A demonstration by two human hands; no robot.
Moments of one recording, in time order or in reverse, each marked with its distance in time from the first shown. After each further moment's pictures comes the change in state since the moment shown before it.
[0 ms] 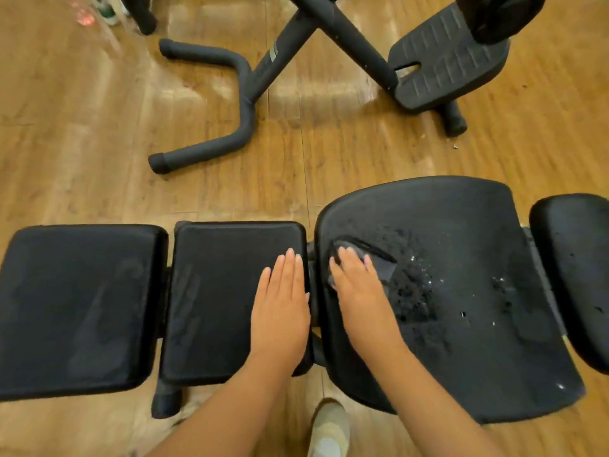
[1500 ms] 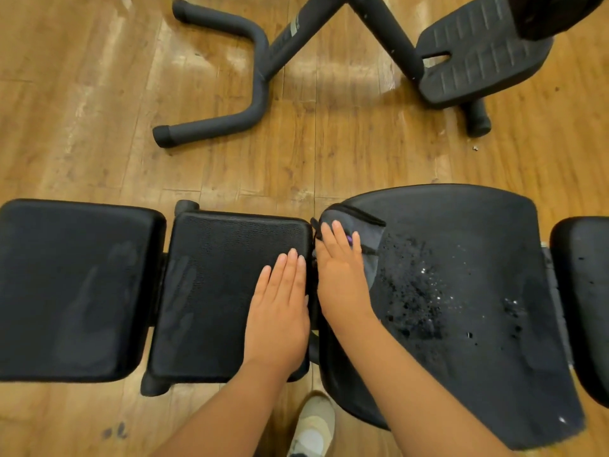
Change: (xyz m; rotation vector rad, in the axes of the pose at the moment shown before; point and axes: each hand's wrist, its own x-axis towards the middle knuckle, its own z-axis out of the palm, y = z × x) left_hand 0.000 -0.002 0.014 -0.031 0.068 -0.019; right_hand 0.065 -0.021 0.006 -0.146 -0.131 0.022
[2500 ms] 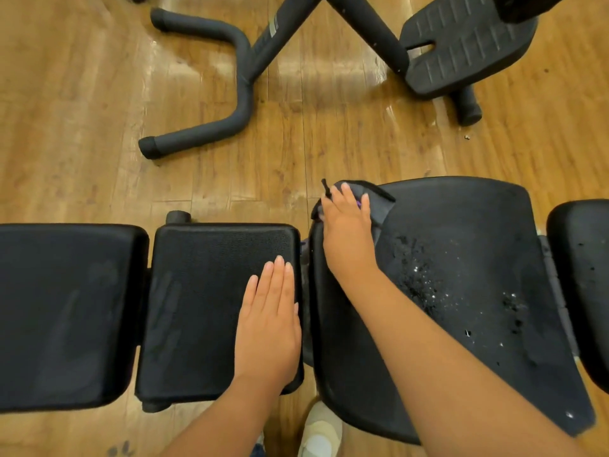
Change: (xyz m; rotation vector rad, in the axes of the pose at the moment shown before) left_hand -0.001 0.002 -0.002 0.010 0.007 0.004; right_hand 0.058 0.044 -0.003 0.097 0.080 0.116
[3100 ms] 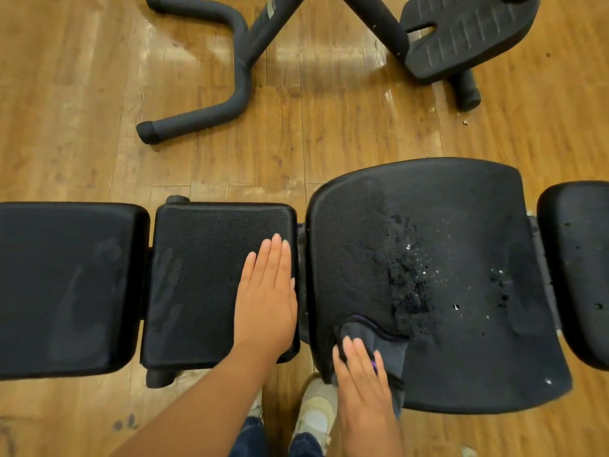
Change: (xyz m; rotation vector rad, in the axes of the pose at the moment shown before) left_hand -0.001 -0.002 0.000 0.025 -0.016 0.003; right_hand -0.260 0.006 0.055 0.086 0.076 -0.085
